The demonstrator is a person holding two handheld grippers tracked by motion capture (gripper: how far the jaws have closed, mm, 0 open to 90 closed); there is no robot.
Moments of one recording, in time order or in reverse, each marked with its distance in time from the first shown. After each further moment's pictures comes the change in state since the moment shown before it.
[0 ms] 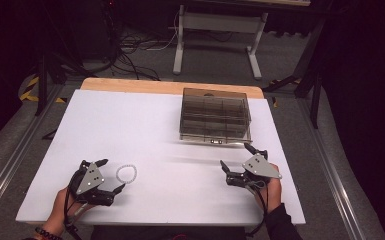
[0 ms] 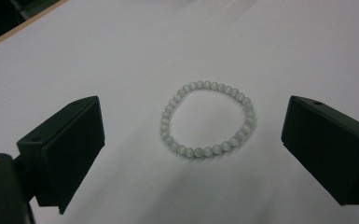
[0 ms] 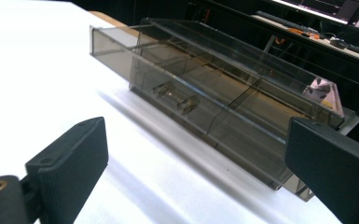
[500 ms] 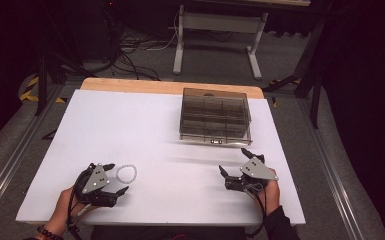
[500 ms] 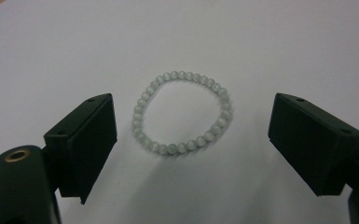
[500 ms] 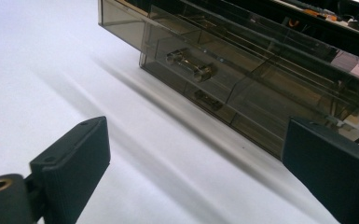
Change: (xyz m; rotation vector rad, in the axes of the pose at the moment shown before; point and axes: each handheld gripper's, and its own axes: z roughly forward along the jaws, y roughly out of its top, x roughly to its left) left arm -0.006 0.004 0.009 0.076 -0.078 0.001; right arm 0.005 -0.014 0.003 0.053 0.031 0.006
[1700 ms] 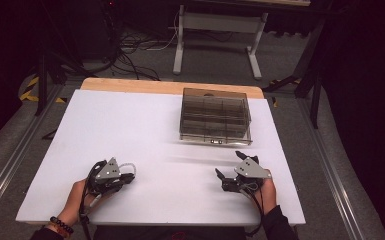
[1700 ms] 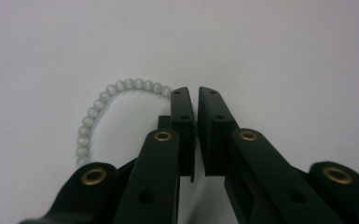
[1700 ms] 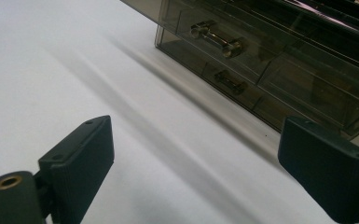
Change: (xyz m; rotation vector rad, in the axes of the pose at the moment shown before) left arm 0.009 0.016 0.025 0.072 -0.160 -0.022; right arm 0.006 -0.006 0.010 0.063 0.050 -0.015
